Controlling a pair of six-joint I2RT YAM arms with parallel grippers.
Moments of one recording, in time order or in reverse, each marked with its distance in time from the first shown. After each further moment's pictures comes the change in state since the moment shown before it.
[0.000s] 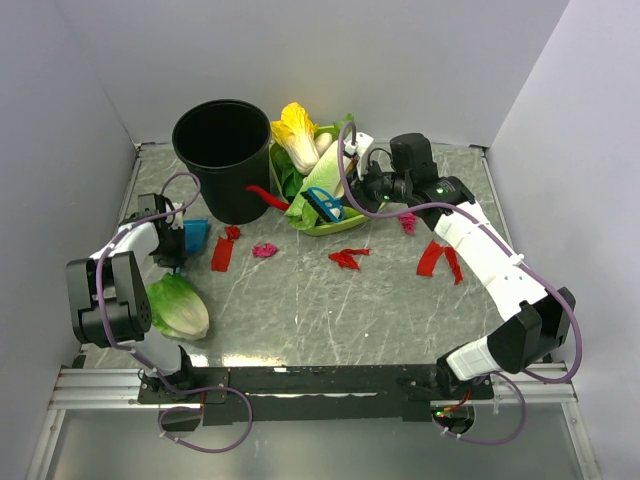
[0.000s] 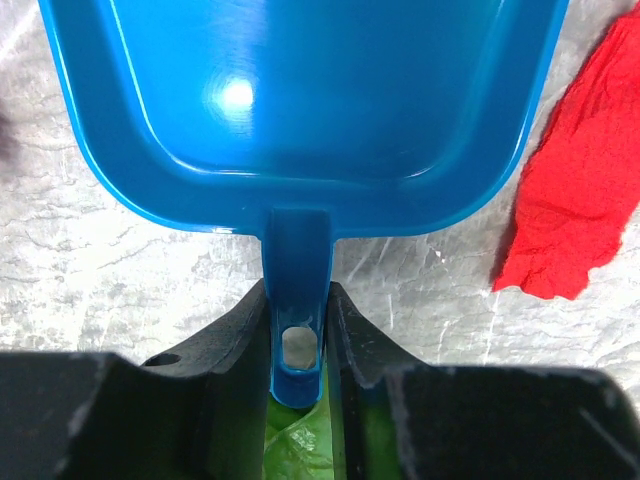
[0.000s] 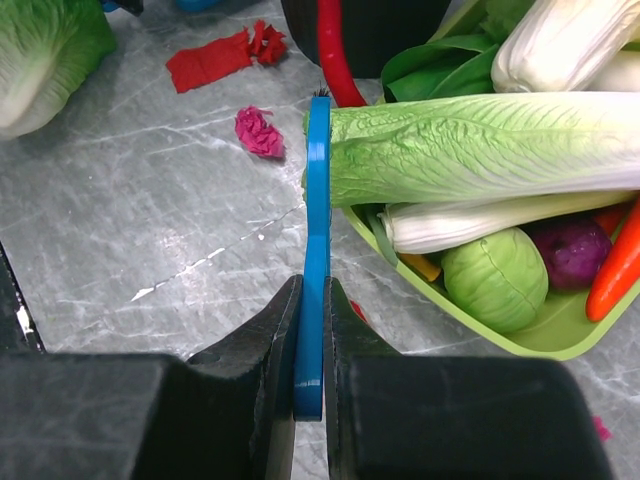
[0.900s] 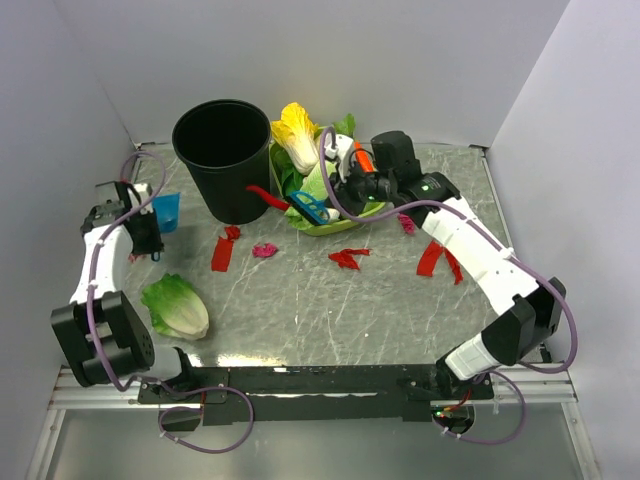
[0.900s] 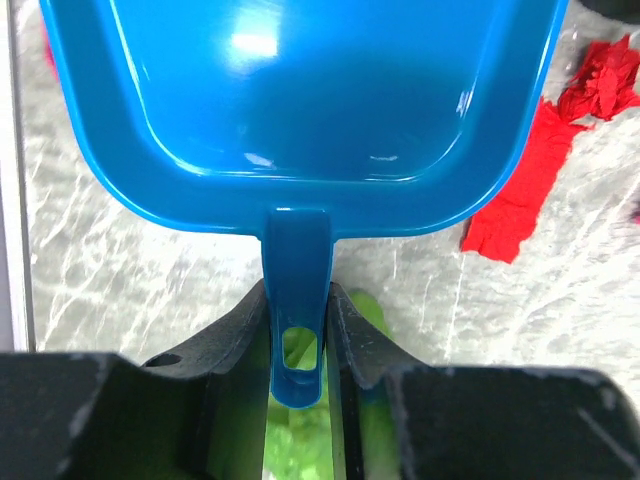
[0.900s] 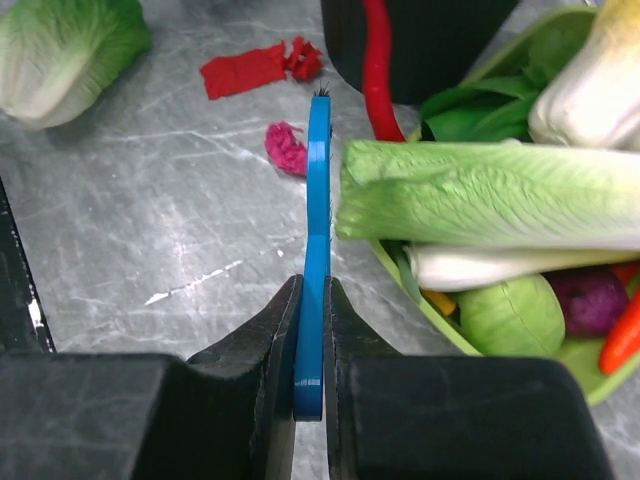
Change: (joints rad) left arm 0.120 -0.206 0.109 -0.151 0.071 -0.014; right arm 0.075 0.043 0.066 -0.021 0.003 -0.034
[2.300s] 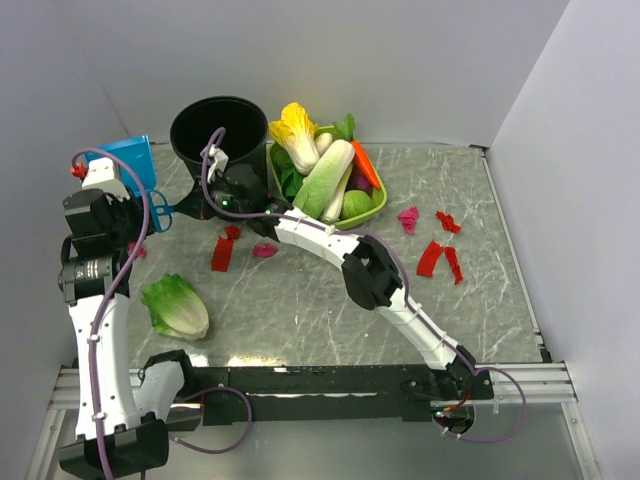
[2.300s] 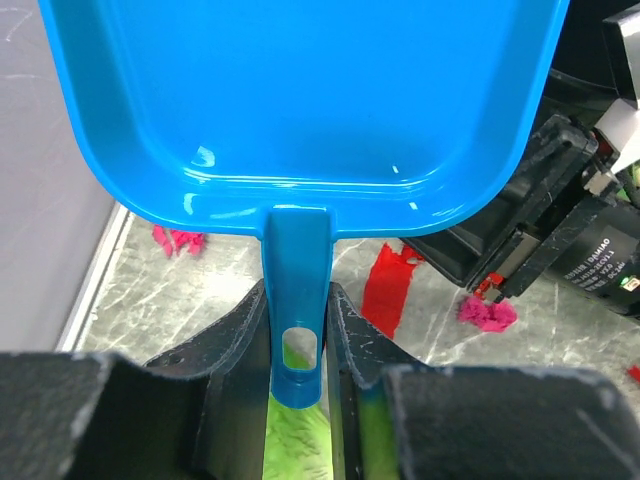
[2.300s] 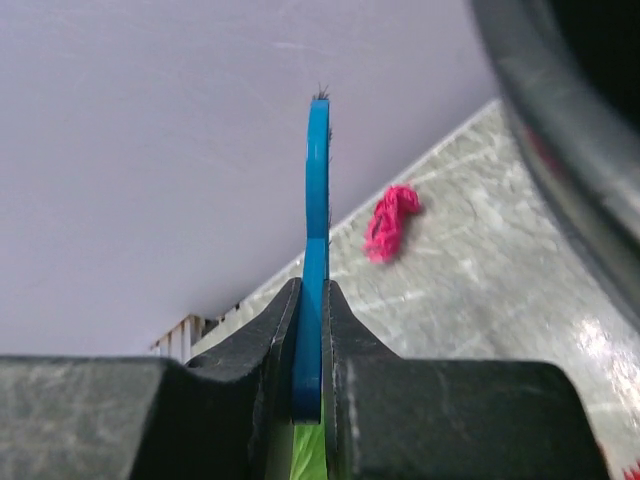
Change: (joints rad) left arm -0.072 -0.518 0.068 0.029 -0.061 -0.202; right arm 0.388 1.098 0.861 0.732 0.132 0.958
